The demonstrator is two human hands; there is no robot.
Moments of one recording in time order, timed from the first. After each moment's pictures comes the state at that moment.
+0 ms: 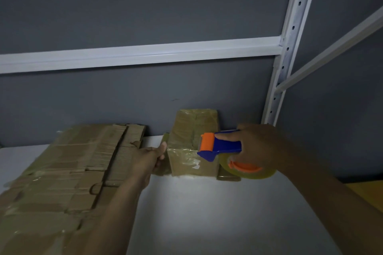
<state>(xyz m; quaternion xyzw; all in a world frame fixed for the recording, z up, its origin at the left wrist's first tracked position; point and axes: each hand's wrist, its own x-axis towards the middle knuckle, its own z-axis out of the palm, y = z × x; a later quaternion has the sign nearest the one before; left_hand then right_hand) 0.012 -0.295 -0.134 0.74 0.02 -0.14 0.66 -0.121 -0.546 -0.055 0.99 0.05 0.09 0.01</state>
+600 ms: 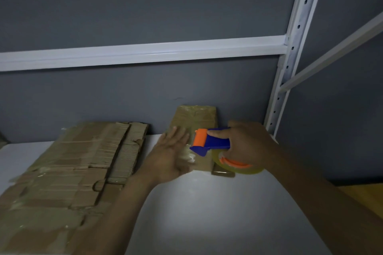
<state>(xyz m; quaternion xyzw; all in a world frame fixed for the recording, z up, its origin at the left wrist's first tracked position) 0.018 -0.308 -0.140 0.90 -0.42 0.07 0.08 -0.099 -0.531 -0.064 0.99 0.06 0.13 0.02</state>
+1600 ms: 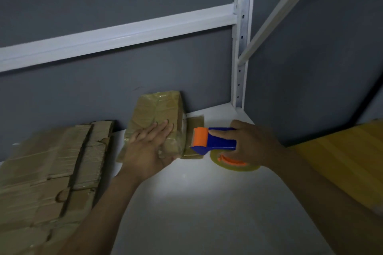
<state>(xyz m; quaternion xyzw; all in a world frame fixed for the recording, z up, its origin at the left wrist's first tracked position) -0.003 -0.340 -0.156 0.86 -0.46 0.21 0.08 -0.172 -0.588 -0.120 1.00 -0.02 0.05 -0.05</state>
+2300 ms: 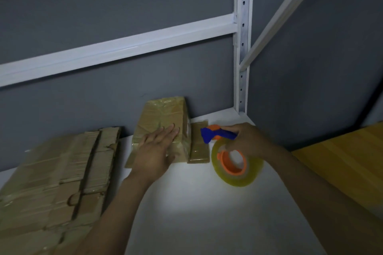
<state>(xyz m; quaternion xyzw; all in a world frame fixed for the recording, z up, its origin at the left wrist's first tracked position) -0.008 -0.342 -0.143 0.88 -0.45 0.11 0.09 -0.151 -0.590 -0.131 0.91 -0.20 0.03 -0.37</state>
